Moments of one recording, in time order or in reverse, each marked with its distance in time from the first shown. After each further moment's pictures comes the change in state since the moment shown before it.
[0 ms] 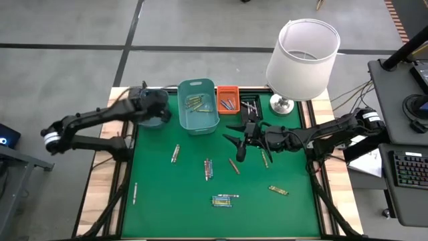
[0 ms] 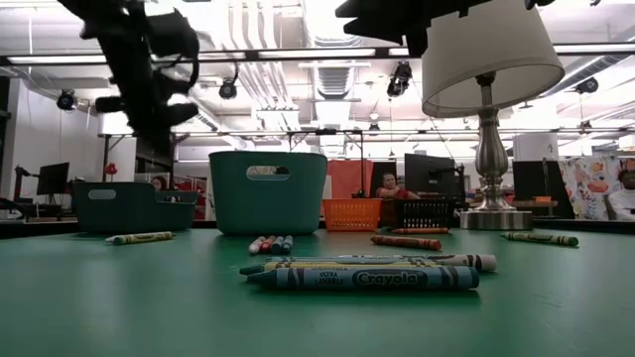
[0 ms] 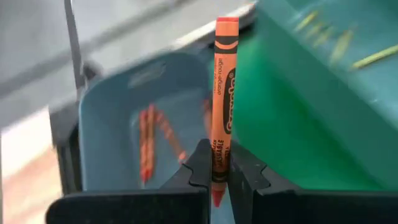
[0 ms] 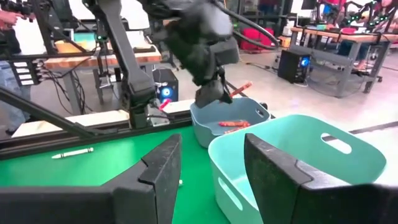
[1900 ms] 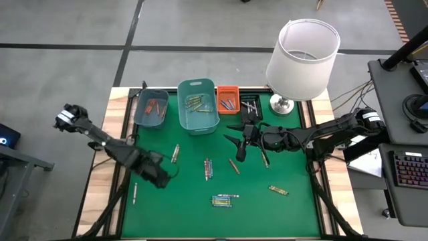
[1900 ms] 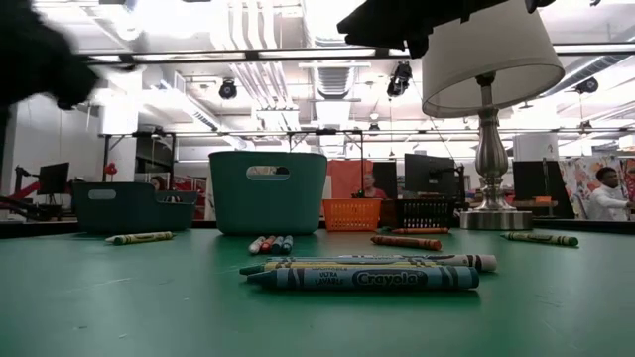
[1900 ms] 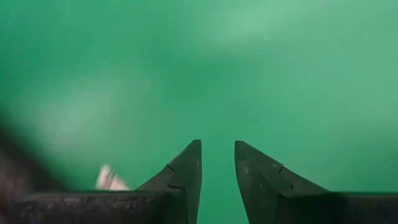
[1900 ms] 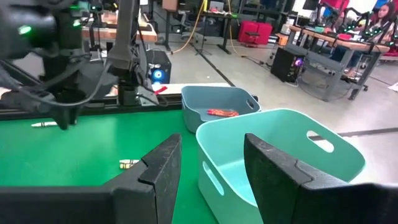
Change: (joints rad) left arm -1.066 0.171 0.007 -0.184 0.595 -1.211; right arm -0.009 0.000 0.000 -0.066 0.001 -0.099
